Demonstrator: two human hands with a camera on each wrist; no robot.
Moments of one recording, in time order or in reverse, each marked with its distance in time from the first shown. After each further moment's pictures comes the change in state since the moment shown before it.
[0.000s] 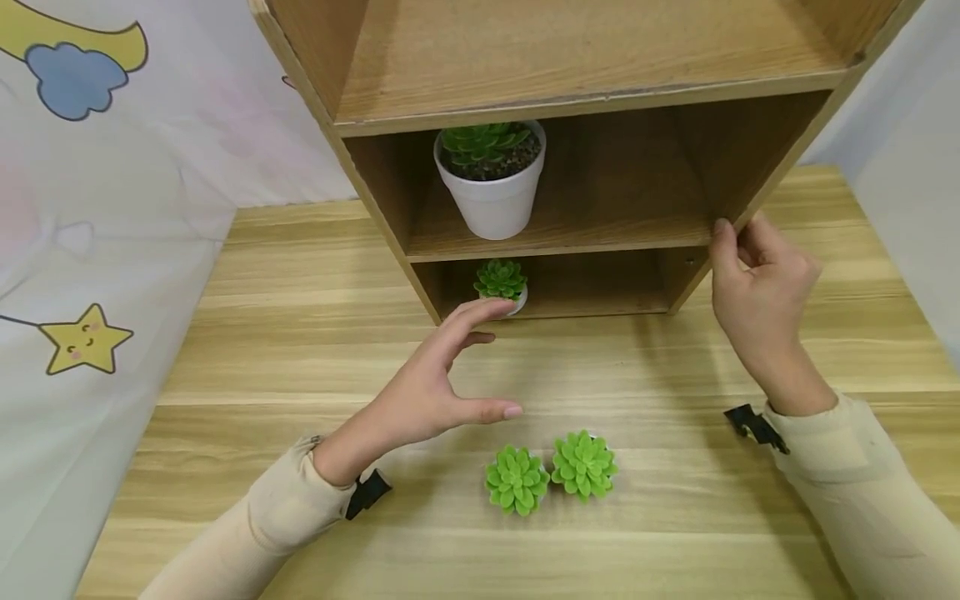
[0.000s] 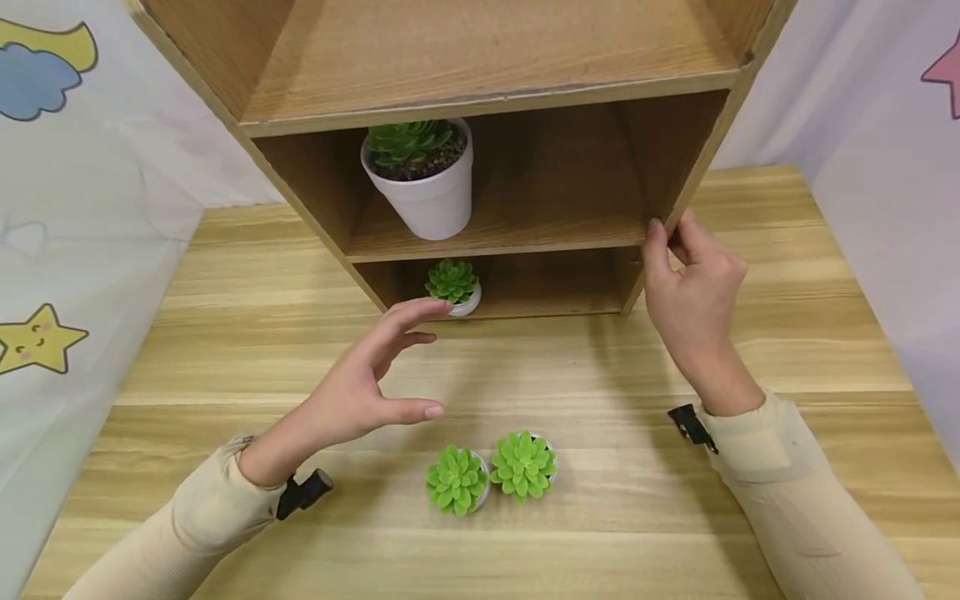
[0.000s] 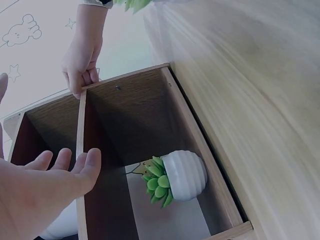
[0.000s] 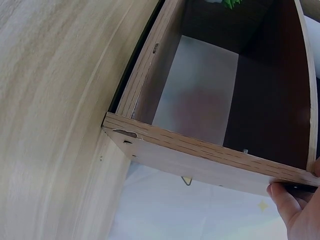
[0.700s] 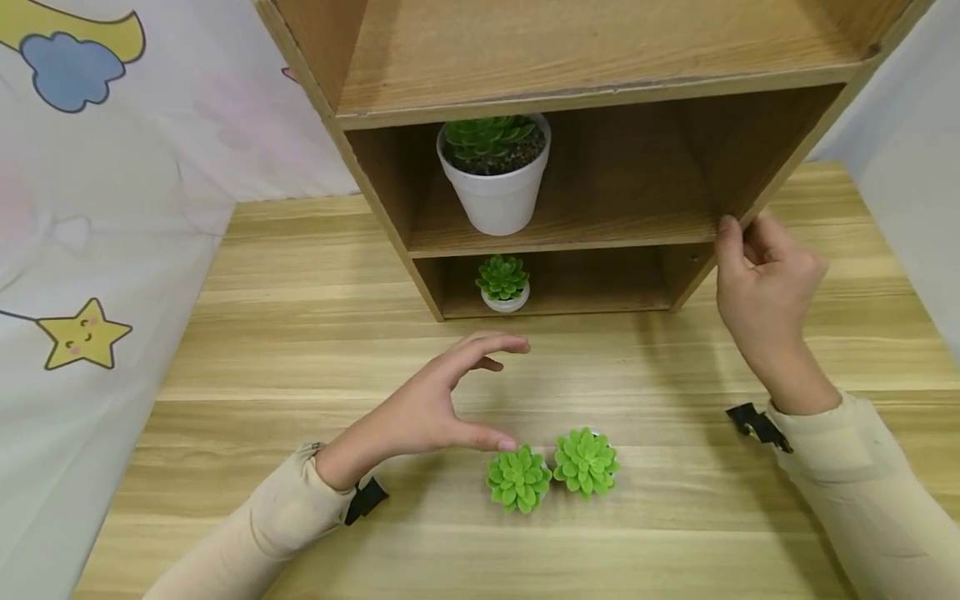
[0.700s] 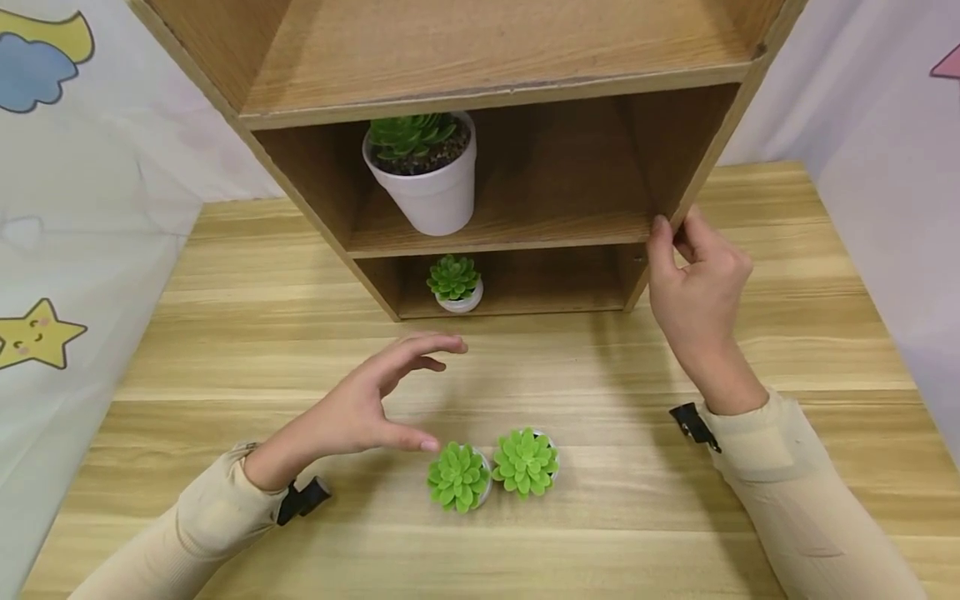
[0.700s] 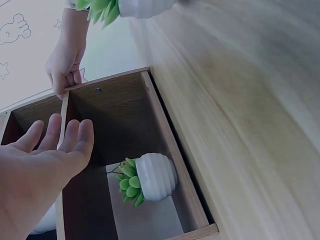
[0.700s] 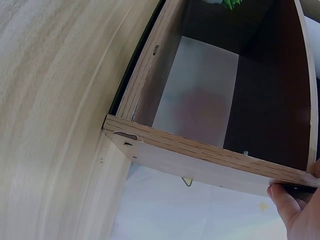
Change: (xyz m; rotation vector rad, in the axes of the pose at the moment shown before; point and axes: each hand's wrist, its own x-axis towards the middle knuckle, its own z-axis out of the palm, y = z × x) left_hand -0.016 -0.015 0.004 -0.014 -0.149 -0.053; right_hand 0.000 -0.006 0.002 -0.016 0.005 0.052
